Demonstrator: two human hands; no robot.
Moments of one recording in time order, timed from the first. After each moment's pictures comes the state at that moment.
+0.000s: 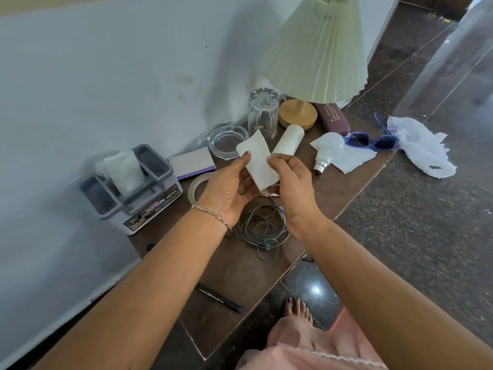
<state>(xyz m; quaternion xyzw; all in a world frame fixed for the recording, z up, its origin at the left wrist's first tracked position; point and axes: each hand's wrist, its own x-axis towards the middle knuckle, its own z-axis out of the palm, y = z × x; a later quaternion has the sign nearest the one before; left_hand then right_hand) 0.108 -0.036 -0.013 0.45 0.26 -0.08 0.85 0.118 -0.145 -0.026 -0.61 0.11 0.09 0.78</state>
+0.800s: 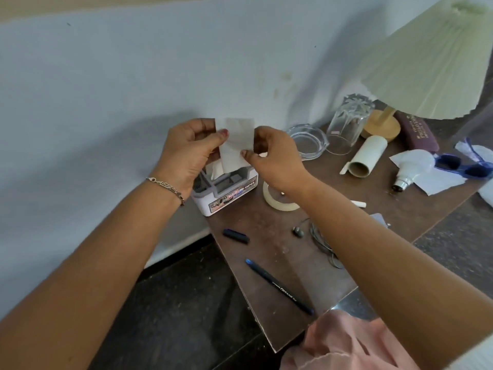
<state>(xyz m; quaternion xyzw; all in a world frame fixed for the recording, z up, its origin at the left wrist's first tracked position) 0.059 0.142 0.032 0.68 0.20 0.15 0.69 0.127 0.009 0.001 -0.84 -0.24 0.06 0.48</state>
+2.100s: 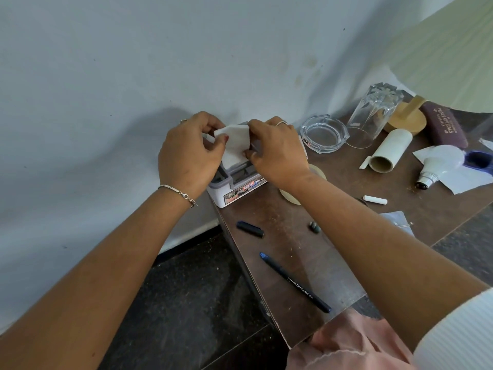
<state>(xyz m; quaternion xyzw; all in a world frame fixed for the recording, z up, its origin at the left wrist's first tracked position) 0.042 0.167 0.005 0.90 0.19 0.26 0.29 0.131 0.036 -0.015 -0.90 -0.35 -0.05 0.25</state>
